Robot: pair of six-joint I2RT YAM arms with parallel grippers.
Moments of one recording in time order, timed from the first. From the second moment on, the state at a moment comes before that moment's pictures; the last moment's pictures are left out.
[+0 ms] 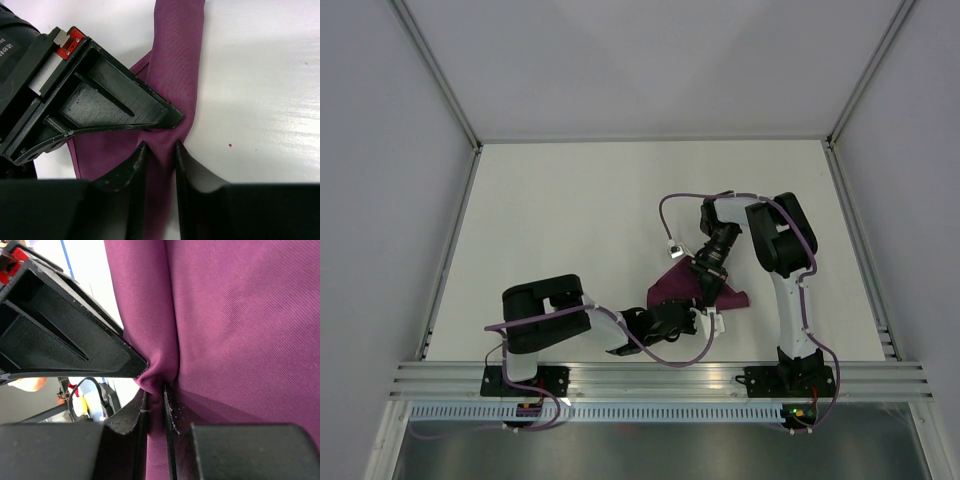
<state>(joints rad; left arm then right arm) -1.30 1.88 0.67 0.82 -0.24 0.51 0.37 2.28 1.46 -1.43 -0.73 -1.06</state>
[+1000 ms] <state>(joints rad) -1.02 1.87 0.73 0.72 0.29 0.10 0.08 1.70 1.28 -0.86 -0.67 -0.87</state>
